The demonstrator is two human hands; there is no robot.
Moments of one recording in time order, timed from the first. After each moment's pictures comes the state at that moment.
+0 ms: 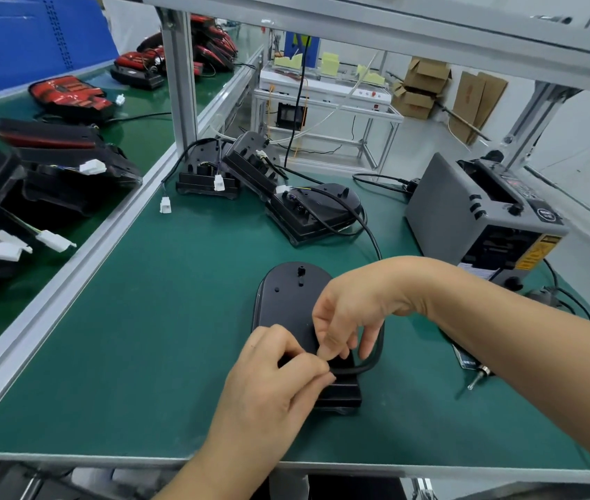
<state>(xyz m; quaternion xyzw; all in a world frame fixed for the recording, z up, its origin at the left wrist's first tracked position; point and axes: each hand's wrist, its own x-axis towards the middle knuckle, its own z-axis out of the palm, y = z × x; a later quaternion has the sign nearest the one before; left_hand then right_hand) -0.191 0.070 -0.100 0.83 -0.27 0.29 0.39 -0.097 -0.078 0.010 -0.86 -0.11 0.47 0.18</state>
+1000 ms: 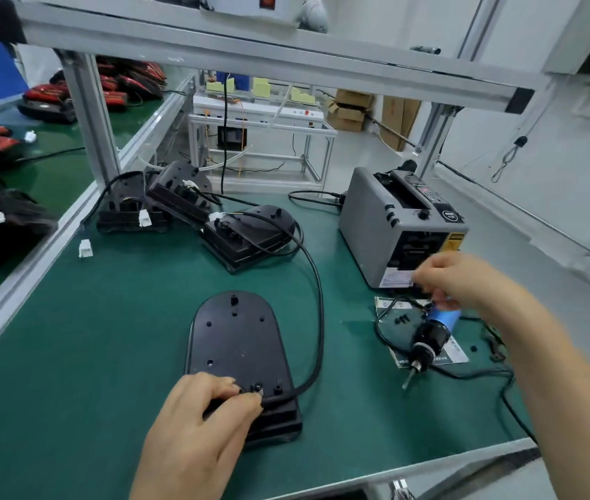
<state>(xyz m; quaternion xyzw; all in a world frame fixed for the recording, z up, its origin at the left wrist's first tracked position) -0.191 0.072 -0.098 0.83 -0.29 0.33 0.35 -0.131 -0.263 0.021 -0.90 0.23 0.00 0.36</state>
